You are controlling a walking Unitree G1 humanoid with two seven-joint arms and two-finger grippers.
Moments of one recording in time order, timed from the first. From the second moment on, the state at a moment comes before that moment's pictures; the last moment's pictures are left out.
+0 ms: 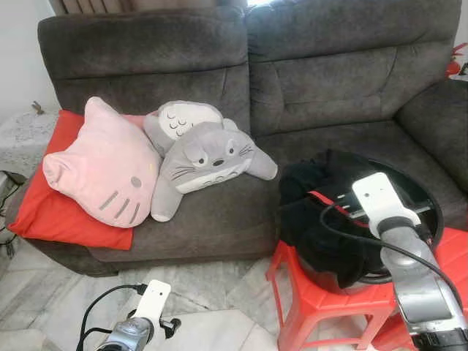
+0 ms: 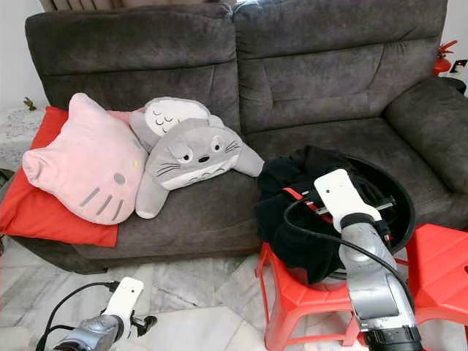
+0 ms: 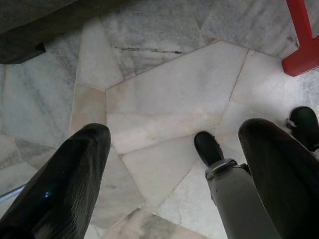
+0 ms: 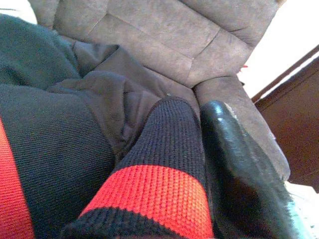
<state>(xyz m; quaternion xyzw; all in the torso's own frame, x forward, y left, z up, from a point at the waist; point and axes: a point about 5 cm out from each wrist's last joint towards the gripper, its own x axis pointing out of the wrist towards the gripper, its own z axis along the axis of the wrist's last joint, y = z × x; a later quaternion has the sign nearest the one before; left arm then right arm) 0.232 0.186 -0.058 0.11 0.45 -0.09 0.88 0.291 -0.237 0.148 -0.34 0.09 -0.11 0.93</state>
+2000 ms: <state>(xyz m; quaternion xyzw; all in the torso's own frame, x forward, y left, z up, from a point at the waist) 0.232 0.185 -0.058 0.11 0.45 -0.10 0.88 0.245 -0.240 0.118 -0.28 0.16 -0.22 0.92</state>
